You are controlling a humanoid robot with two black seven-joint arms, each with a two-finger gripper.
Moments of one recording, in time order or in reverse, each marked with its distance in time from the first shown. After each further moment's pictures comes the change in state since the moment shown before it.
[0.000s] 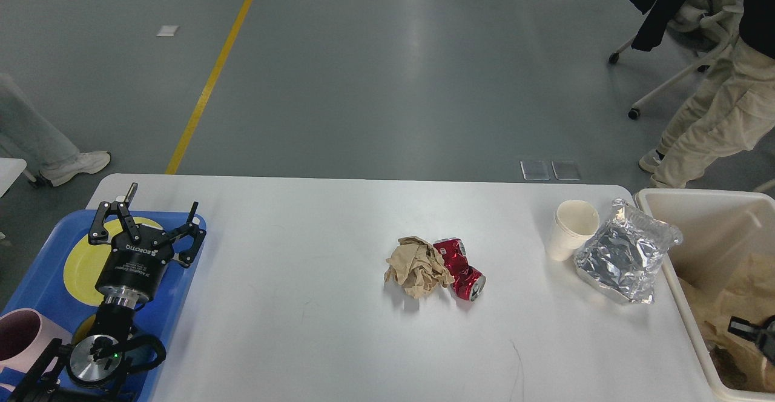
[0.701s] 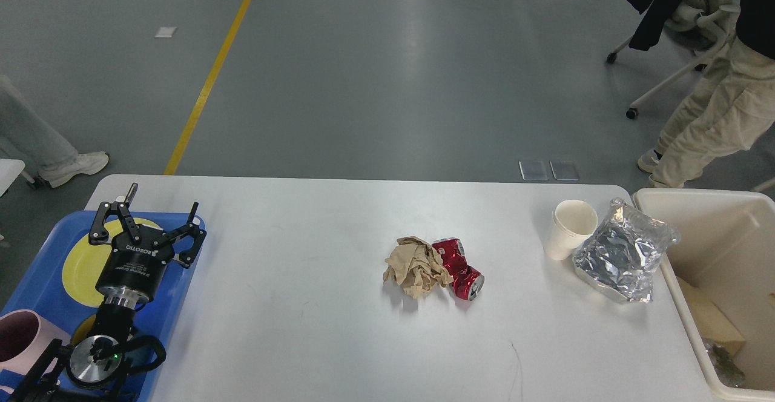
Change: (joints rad) left arm 0.002 0.000 0.000 0.000 0.000 0.000 -0.001; right arm 1.144 -0.545 -0.591 1.019 -0.020 0.227 0.001
